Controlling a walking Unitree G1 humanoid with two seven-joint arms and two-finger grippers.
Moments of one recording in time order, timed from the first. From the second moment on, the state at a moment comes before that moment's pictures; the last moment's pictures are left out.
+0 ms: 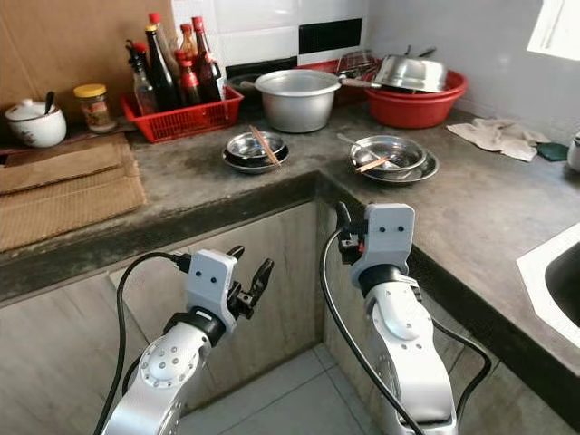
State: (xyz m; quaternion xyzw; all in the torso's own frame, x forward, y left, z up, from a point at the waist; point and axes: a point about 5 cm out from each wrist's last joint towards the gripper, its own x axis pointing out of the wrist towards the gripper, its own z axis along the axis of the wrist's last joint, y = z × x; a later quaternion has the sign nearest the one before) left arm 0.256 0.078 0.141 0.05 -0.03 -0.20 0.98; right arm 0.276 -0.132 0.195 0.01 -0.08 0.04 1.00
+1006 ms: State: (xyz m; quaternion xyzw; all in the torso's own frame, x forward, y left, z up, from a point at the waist) left arm 0.257 0.075 0.144 0.03 -0.03 -0.20 0.98; right arm 0.273 -0.156 0.195 -0.02 -0.10 -0.06 0.99
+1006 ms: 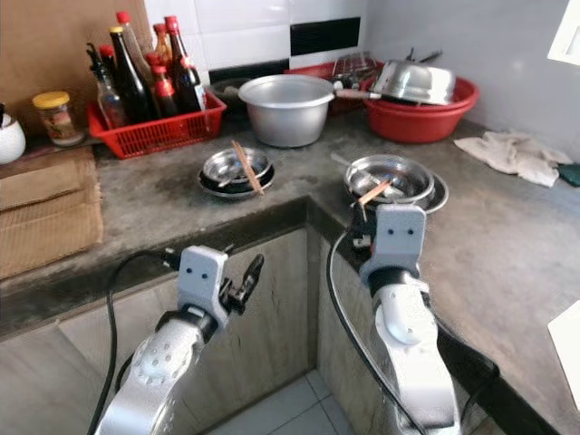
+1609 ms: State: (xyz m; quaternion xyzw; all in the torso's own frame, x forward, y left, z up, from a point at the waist) left arm 0.252 0.075 0.137 0.03 -0.02 -0.21 0.98; right arm 0.275 -0.132 0.189 -0.03 -0.09 0.03 1.00
